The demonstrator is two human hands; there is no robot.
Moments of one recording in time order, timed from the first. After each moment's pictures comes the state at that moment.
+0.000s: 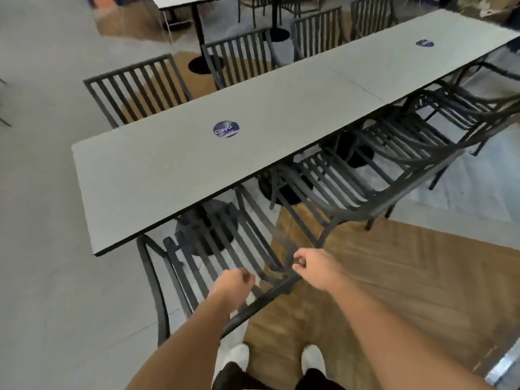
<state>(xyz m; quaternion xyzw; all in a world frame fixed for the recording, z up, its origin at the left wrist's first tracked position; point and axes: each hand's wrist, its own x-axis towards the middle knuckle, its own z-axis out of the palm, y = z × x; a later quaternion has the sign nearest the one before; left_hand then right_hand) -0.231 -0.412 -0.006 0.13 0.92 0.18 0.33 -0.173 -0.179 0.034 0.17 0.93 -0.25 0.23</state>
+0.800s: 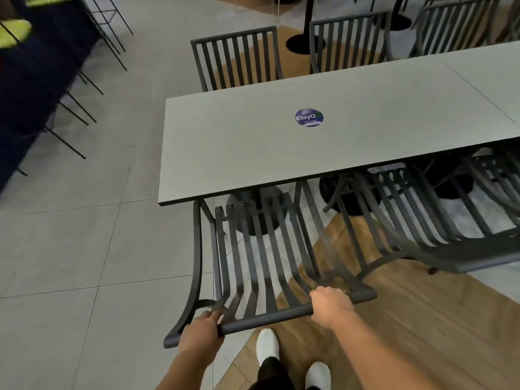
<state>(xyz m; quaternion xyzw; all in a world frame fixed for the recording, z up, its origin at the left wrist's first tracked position) -0.132 -0.531 -0.056 -0.08 0.93 0.08 0.35 -0.203 -0.233 -0.036 -0.10 0.92 0.04 0.38</state>
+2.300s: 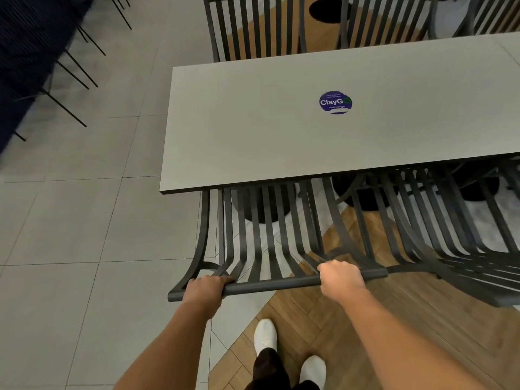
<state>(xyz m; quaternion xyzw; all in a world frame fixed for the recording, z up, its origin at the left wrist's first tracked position) -0.242 -0.553 -0.069 -0.01 0.94 0.00 0.35 -0.296 -0.244 -0.048 -0.10 0.94 0.05 0.32</state>
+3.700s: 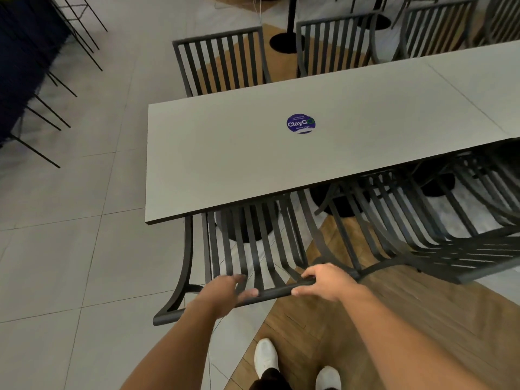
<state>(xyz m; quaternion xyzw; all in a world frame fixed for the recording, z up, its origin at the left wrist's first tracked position) -0.277 -0.517 -0.030 0.02 0.90 0.20 0.39 -0.289 -0.236 0.000 0.04 0.90 -0.20 0.39</state>
